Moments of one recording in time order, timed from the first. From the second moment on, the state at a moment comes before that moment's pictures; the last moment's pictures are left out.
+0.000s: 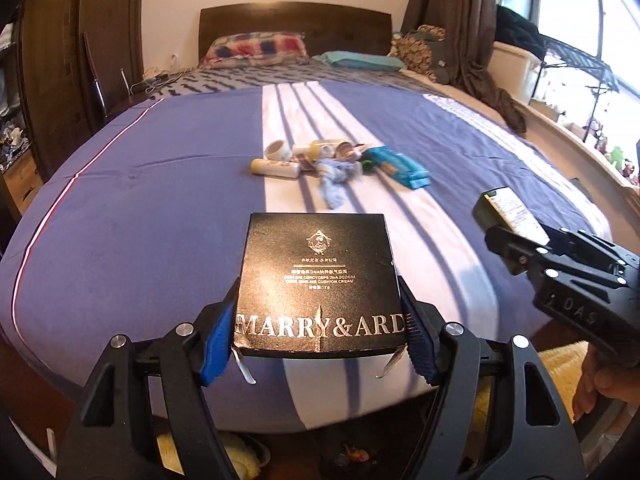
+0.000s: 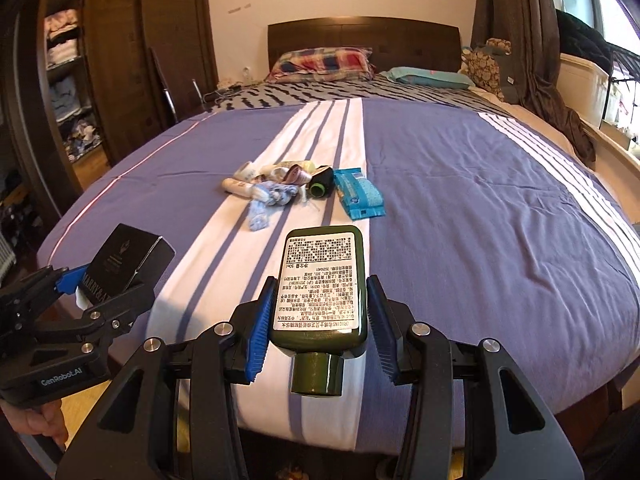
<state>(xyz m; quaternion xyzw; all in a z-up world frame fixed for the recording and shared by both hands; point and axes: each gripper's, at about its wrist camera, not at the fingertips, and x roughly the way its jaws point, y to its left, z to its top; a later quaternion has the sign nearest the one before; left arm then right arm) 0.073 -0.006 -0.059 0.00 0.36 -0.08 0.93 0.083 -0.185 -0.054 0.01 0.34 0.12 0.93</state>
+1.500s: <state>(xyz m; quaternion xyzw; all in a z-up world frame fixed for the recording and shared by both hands) -0.001 -0.041 -0.287 -0.03 0.61 -0.15 0.77 0.021 -0.187 -0.263 0.05 0.59 0.15 0.79</state>
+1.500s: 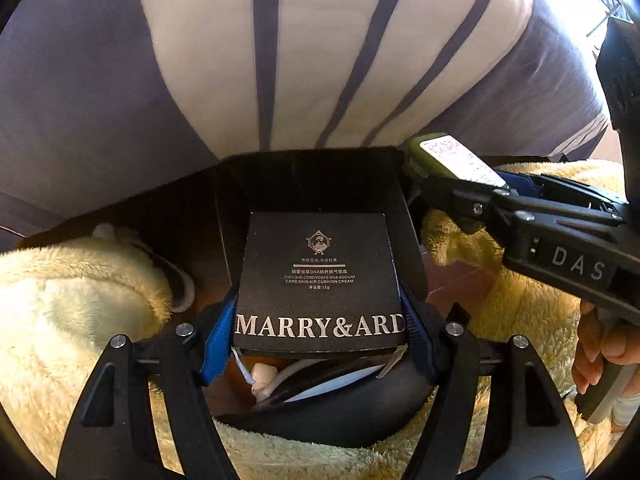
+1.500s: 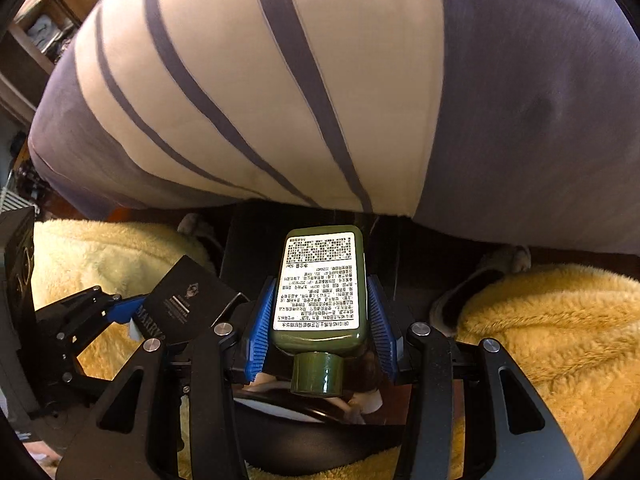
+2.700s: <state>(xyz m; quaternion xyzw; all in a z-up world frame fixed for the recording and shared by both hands) 0.032 -0.004 -0.121 0.00 0.43 -0.09 0.90 0.060 -0.228 -0.102 0.03 0.40 0.09 0.91</state>
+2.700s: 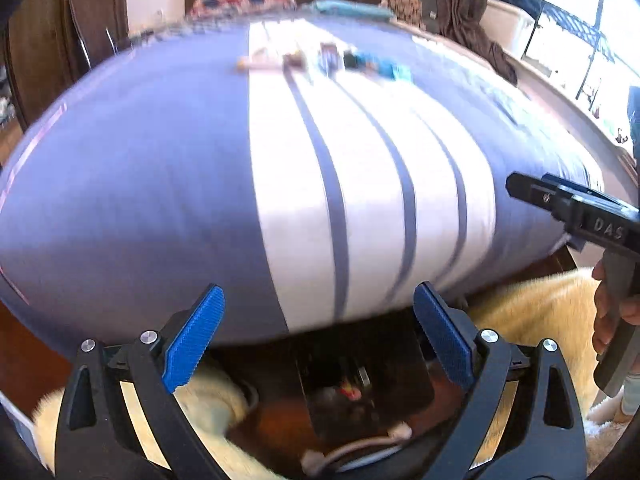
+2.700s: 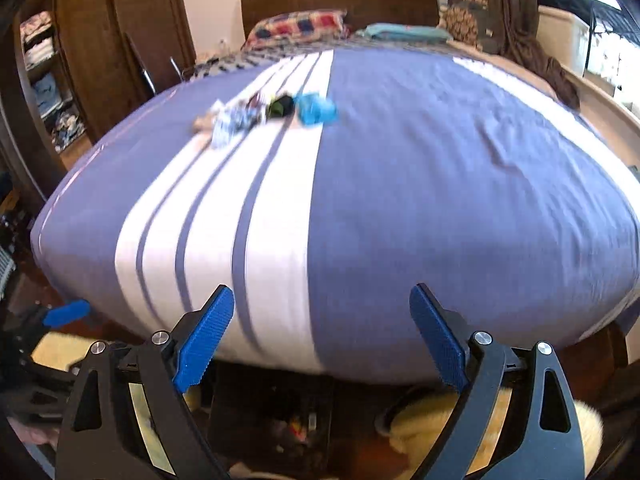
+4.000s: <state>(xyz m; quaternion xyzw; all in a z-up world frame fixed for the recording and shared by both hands) 0.290 -0.032 -0.116 -0.01 0.44 -0.10 0.89 0.297 -0.184 -0.107 0.01 0.44 0.12 0.89</state>
